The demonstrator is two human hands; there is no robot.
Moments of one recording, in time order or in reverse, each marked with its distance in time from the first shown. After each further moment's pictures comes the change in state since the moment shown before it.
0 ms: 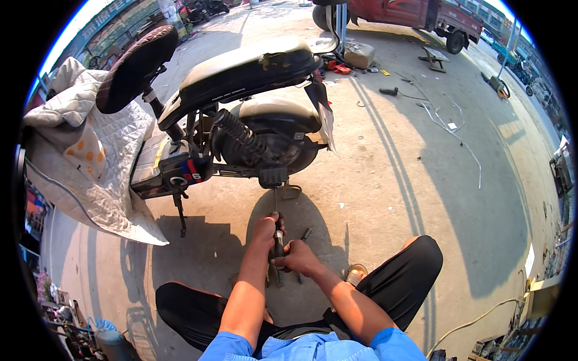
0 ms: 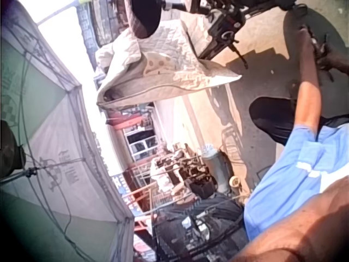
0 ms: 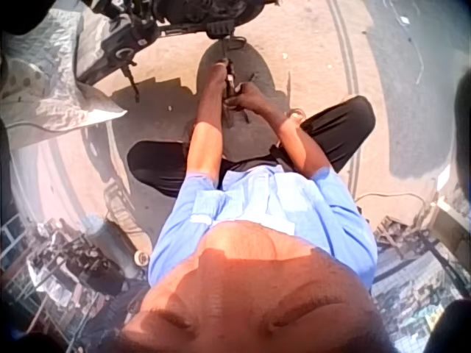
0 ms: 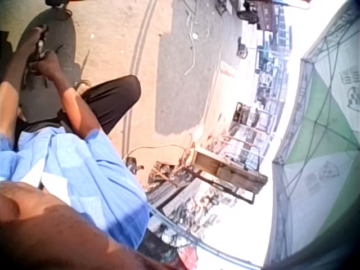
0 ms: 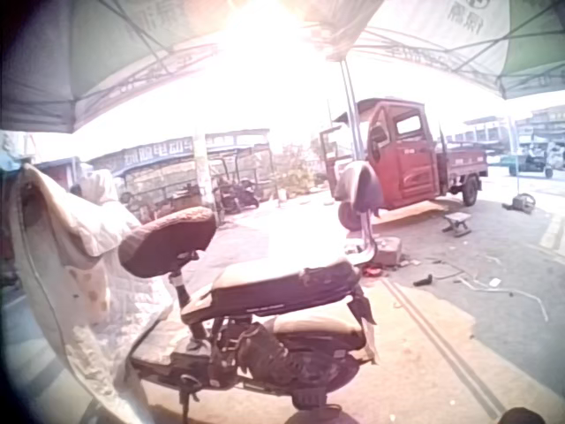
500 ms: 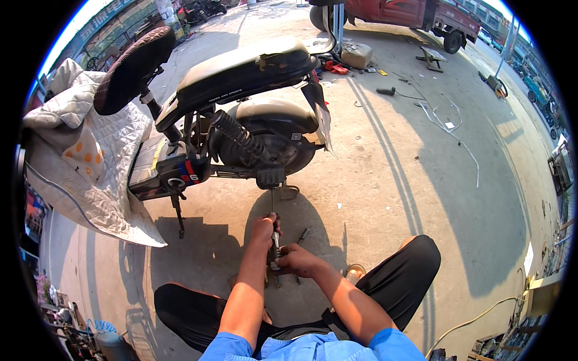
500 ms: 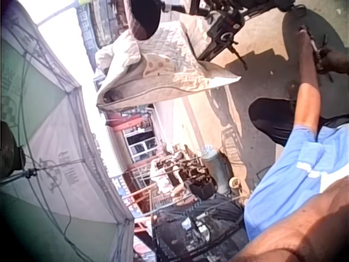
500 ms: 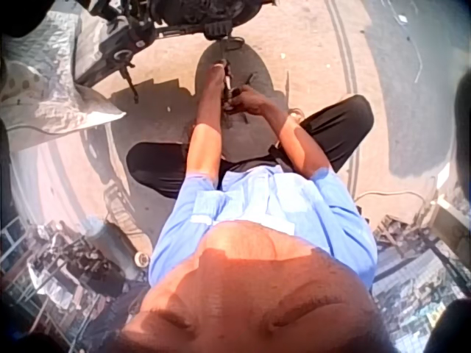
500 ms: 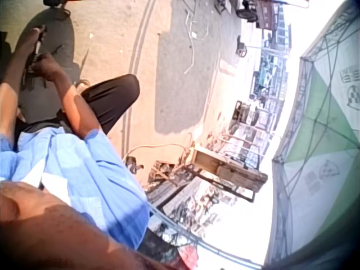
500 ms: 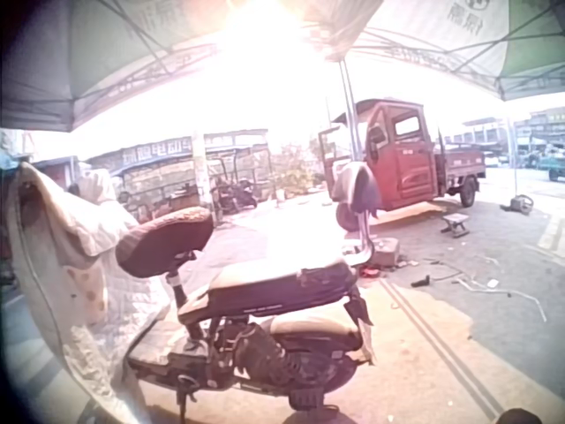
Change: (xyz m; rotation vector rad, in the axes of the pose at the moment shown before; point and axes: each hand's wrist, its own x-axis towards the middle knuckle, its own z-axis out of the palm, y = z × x) left_hand 0.004 -0.006 -0.003 0.036 0.054 0.049; right_hand 0.007 0.015 -0.004 0.557 -0.248 0.110
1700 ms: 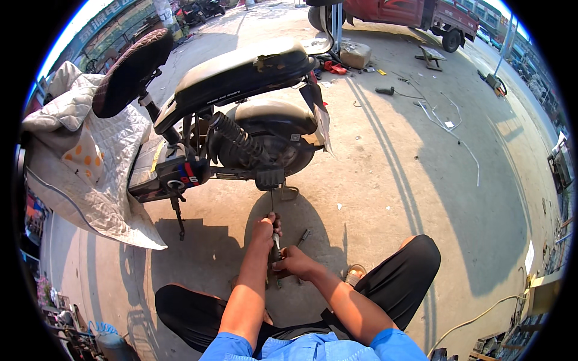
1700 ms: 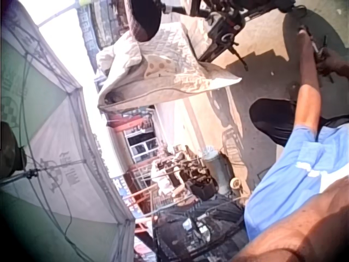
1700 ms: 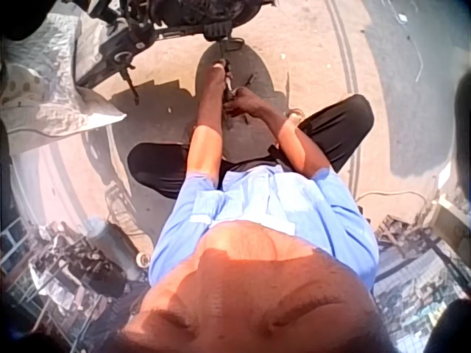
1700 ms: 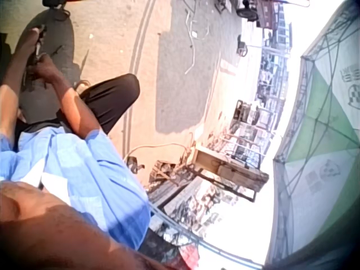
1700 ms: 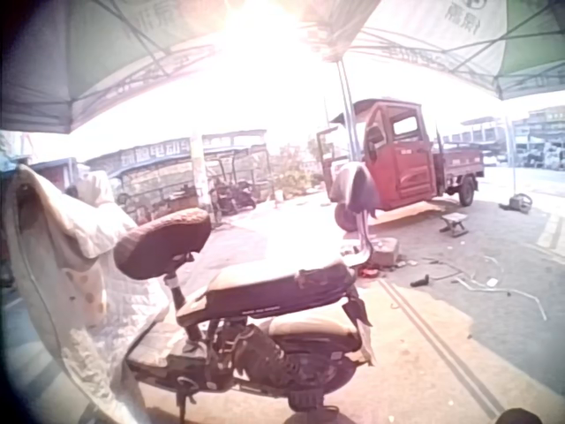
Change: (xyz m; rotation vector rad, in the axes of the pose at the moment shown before) left_hand 0.003 0.000 0.000 -0.045 -0.037 -0.024; right_hand -0.002 0.003 0.013 -0.269 0.173 -0.083
